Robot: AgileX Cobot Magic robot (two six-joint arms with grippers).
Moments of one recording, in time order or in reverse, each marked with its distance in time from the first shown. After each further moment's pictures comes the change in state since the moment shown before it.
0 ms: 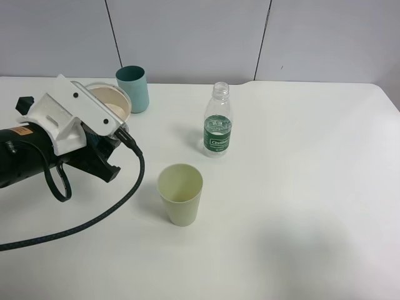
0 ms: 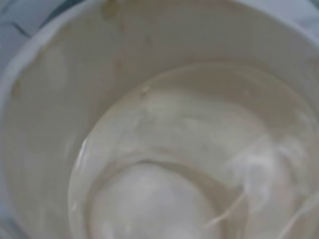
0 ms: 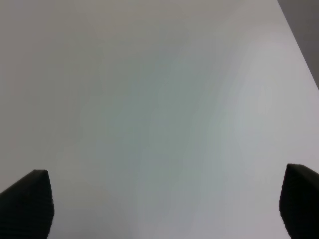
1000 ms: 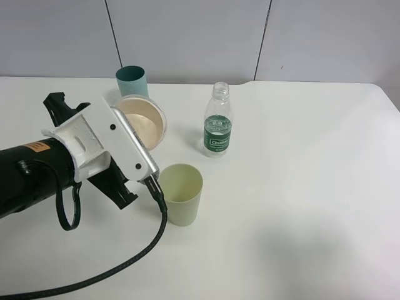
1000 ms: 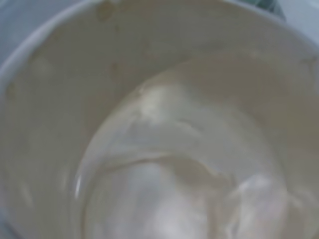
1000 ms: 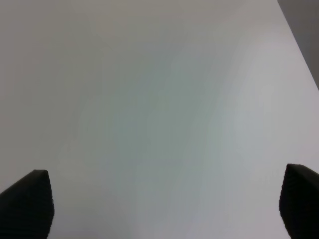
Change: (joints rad) left arm -0.259 0.008 -0.021 -0.166 -0.119 0.314; right arm 0.000 0.000 0.000 0.000 0.000 0.000
